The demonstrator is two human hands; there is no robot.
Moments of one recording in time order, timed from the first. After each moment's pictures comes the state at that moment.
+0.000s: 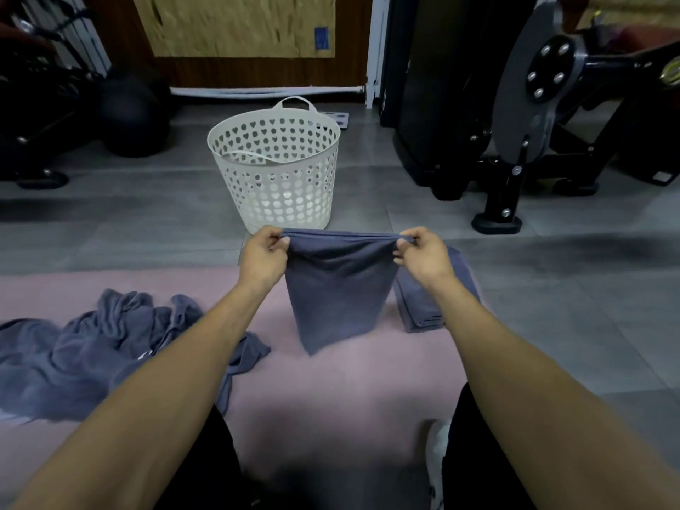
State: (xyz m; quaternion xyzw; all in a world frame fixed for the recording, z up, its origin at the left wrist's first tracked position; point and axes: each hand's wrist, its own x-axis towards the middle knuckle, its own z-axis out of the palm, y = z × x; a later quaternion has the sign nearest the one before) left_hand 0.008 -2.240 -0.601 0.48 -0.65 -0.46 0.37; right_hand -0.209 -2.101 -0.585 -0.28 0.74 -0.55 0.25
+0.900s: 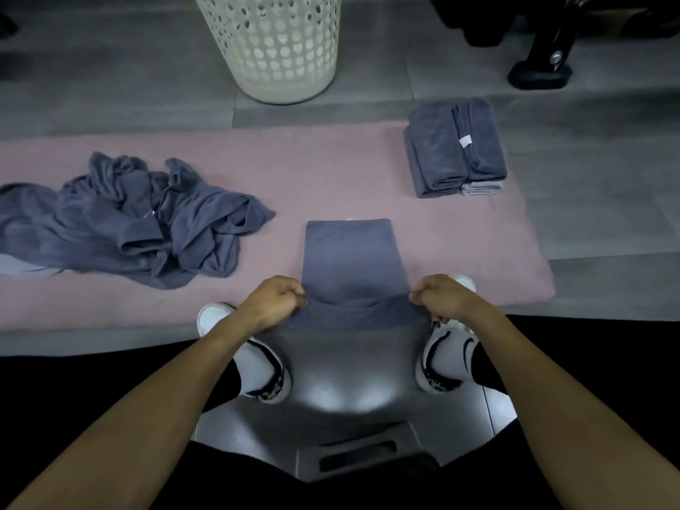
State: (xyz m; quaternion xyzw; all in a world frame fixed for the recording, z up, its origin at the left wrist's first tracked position) left_hand 0.132 -2.053 -0.768 0.50 -0.71 -0.50 -0.05; right_hand -0.134 -1.899 -0.759 -0.32 0.82 -0.11 0.47
